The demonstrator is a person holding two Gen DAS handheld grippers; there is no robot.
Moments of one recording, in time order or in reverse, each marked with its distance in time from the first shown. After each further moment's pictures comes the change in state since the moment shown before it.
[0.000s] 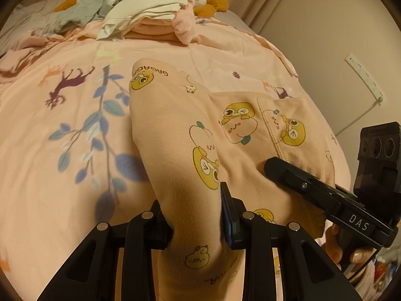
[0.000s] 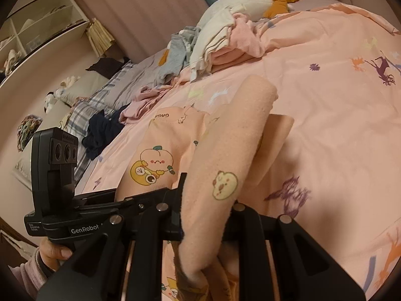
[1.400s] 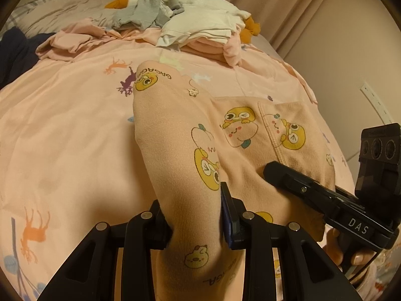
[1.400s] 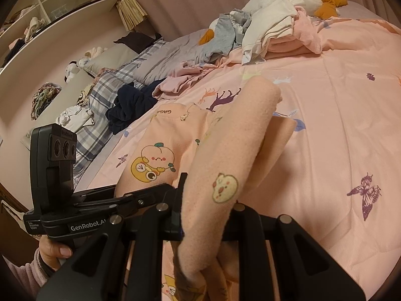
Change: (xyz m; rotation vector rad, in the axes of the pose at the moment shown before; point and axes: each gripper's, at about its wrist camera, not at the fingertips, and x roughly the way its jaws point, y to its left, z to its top) left arm -0.067 0.060 -0.037 -0.127 -0.103 0.081; right arm 0.045 0.086 -0.006 -0.133 0.086 0.089
